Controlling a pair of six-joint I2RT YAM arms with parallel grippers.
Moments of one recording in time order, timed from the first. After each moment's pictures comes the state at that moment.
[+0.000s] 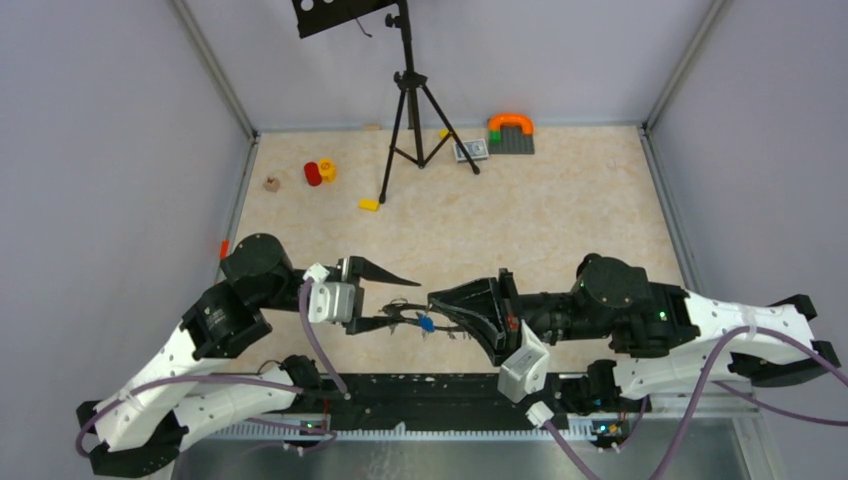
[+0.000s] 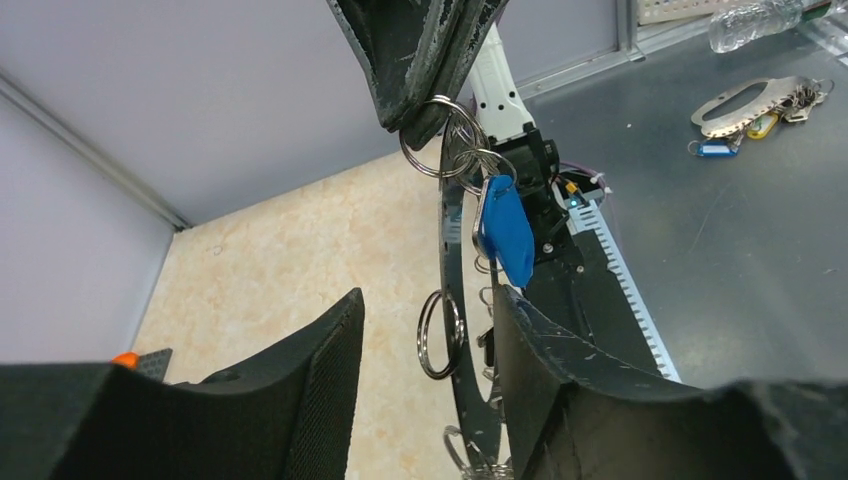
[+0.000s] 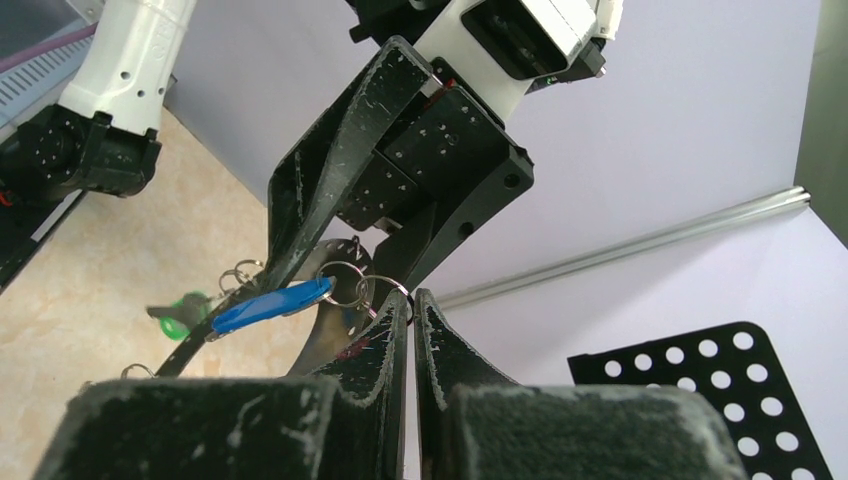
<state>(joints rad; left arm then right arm) -0.93 0.72 1.12 -0.44 0.74 0.37 1.56 0.92 1.23 -0.25 -0.07 -1.13</state>
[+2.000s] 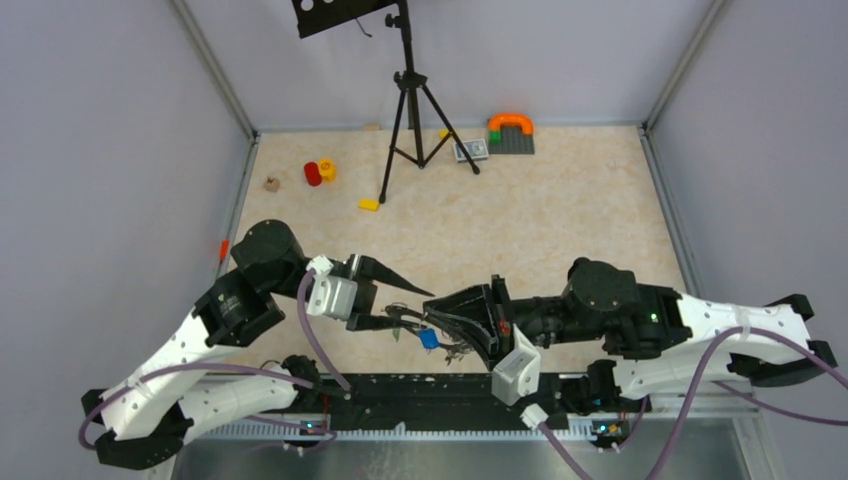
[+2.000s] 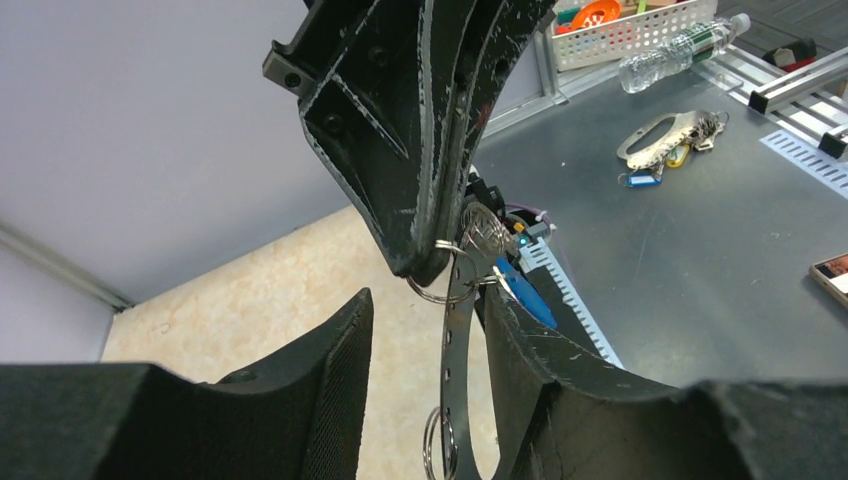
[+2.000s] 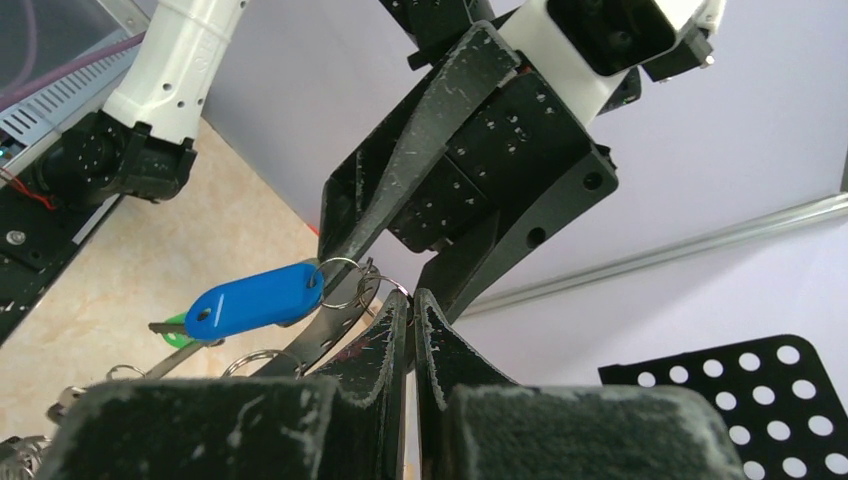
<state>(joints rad) -0.93 0.80 1.17 -0.35 0.92 0.33 1.56 0.93 1.21 -0.25 -0.10 -1.10</state>
